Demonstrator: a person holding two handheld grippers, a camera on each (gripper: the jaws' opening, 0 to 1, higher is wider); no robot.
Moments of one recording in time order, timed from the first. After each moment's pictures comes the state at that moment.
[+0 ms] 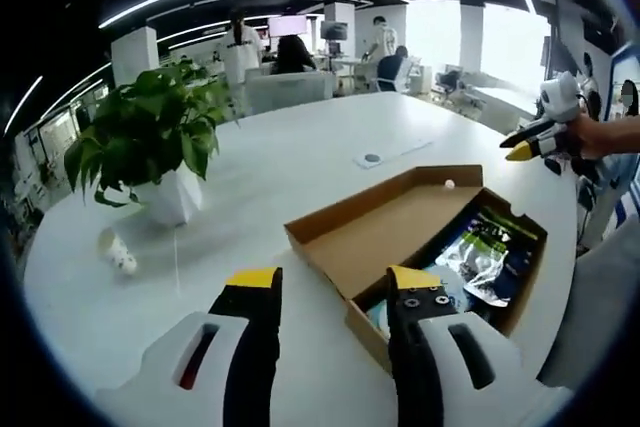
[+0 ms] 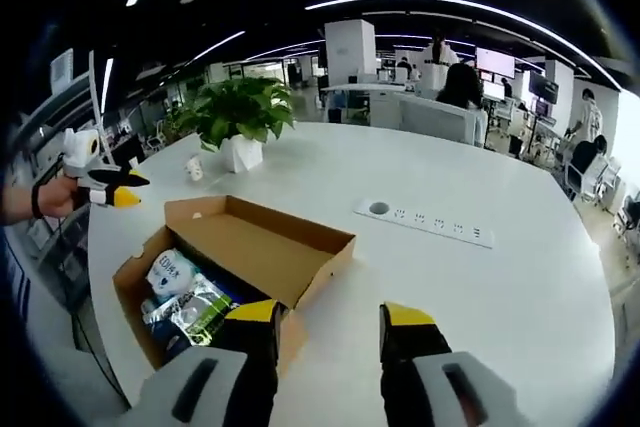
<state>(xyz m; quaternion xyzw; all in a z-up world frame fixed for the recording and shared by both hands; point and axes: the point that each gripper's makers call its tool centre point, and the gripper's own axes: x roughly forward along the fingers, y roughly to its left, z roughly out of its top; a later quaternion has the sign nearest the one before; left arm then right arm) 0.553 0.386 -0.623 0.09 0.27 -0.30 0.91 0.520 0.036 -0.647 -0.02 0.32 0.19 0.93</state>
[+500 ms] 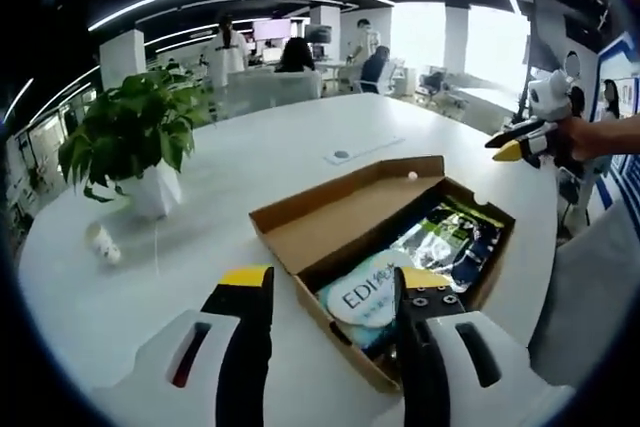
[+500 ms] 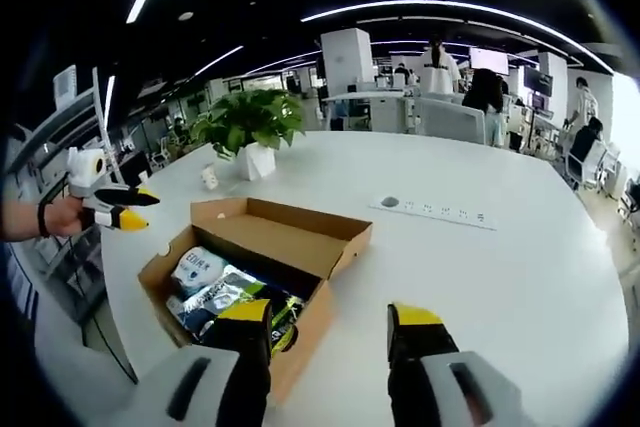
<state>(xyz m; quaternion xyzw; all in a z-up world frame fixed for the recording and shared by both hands) 0.497 0.366 -0.627 0.09 0.26 -0.33 0.90 0.469 0.050 -0.646 0.01 0.30 0.19 0.93</state>
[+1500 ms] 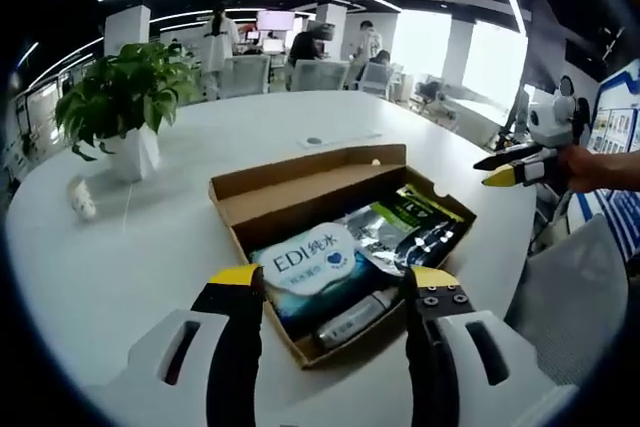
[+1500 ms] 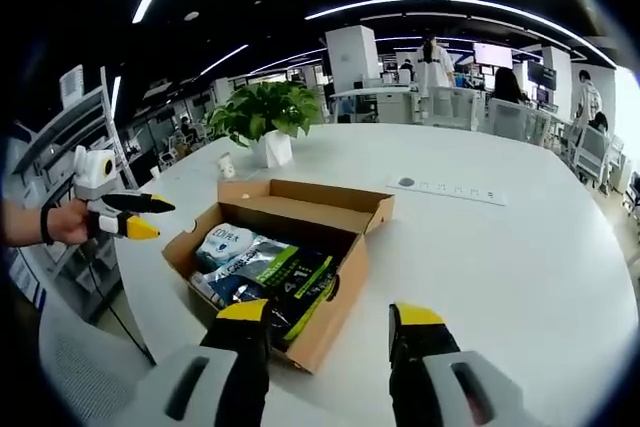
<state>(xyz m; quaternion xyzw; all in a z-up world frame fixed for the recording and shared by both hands) 0.447 0.337 -0.647 0.03 0.29 -0.34 0.89 0.417 0.070 -0.659 0.03 0.31 0.20 0.93</state>
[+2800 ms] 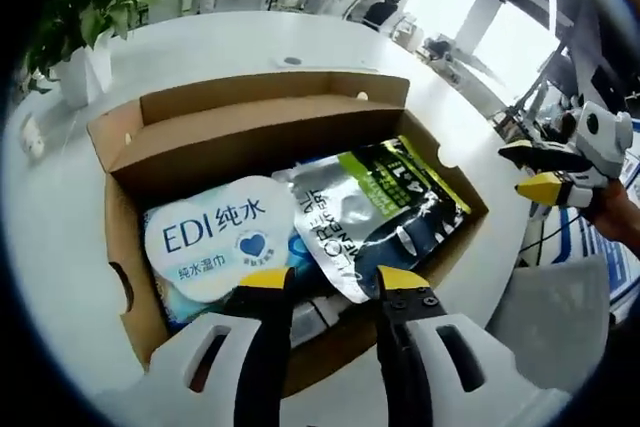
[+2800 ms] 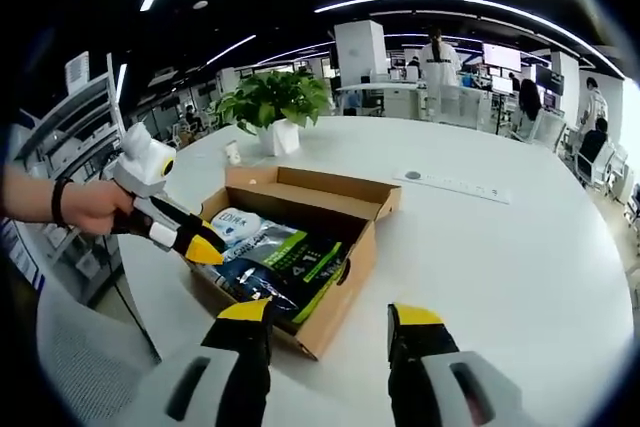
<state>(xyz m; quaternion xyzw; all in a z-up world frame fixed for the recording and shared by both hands) 0.452 0.260 -0.728 0.00 0.45 -0.34 0.83 0.405 0.076 -0.666 0.00 0.32 0.21 0.92</state>
